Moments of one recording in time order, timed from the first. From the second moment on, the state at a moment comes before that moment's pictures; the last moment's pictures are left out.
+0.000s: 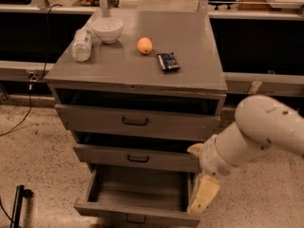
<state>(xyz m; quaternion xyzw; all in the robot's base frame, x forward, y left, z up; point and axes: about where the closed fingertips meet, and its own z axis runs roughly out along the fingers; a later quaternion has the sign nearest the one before) 0.395 -0.110 0.701 -0.61 0.75 0.19 0.15</state>
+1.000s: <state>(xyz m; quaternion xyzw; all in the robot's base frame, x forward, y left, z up) 0.386 -0.065 0.613 -0.65 0.72 0.21 0.14</state>
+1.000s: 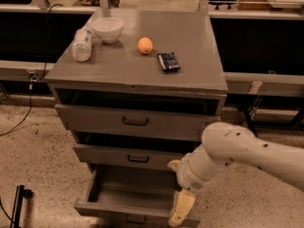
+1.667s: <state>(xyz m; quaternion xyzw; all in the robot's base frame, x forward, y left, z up) 0.409 -0.031 0.539 -0.64 0.71 0.22 0.20</state>
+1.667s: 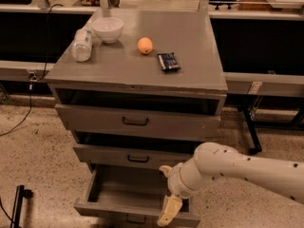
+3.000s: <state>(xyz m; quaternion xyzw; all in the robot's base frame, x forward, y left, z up) 0.453 0.006 0.418 -0.60 0.72 0.20 0.30</state>
